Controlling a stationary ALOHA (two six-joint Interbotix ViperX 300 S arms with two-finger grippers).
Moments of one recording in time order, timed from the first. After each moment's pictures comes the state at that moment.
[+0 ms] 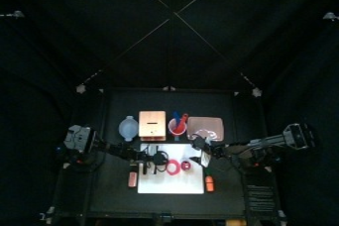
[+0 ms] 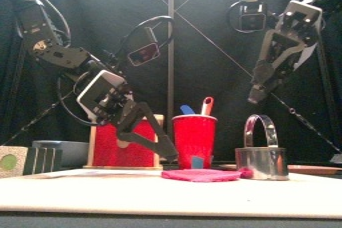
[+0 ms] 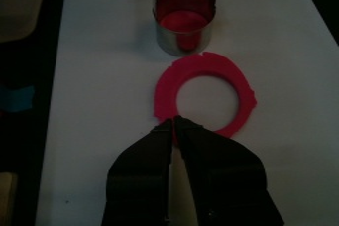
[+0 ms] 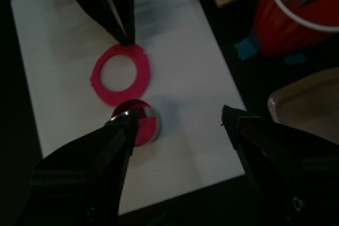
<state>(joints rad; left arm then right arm) -0.13 0.22 0.76 -0.21 -0.42 0.23 0.10 -0.32 0.87 -0.62 0.33 0.91</state>
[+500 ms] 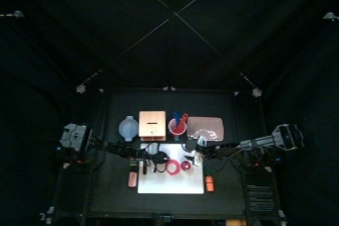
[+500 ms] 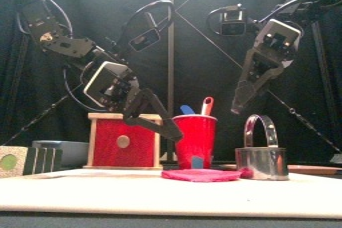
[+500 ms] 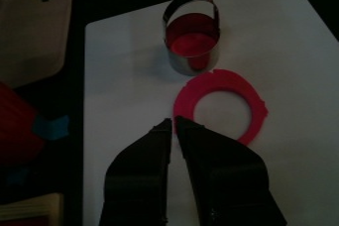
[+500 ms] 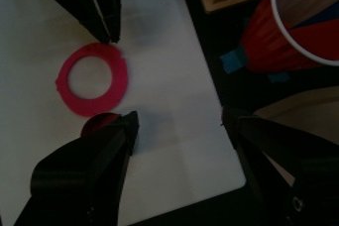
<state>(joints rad) -0.11 0.19 0.72 -0.22 -0.37 0.43 0.09 -0.25 0.81 -0.68 0.39 0.91</state>
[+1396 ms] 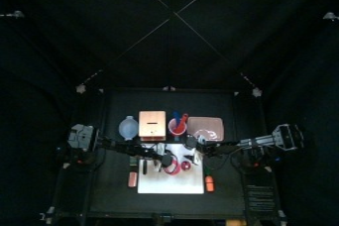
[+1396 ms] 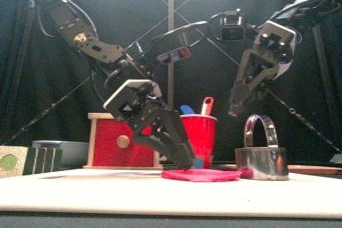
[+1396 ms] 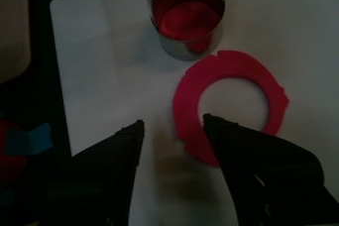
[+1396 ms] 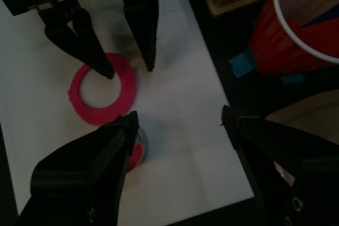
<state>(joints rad) -0.07 0.31 0.55 -0.18 -0.05 0.45 0.04 -0.25 0.85 -0.62 0.26 0.91</state>
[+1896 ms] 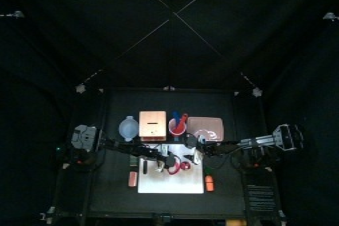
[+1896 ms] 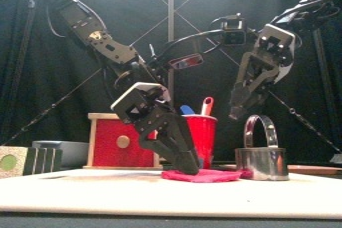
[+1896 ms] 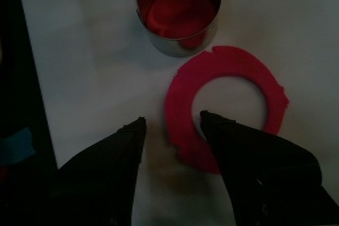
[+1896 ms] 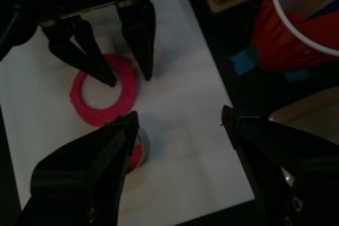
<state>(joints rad) -0.08 0.34 0.49 -0.19 0.08 0.45 0.02 -0.25 0.86 -0.61 0.23 0.91</state>
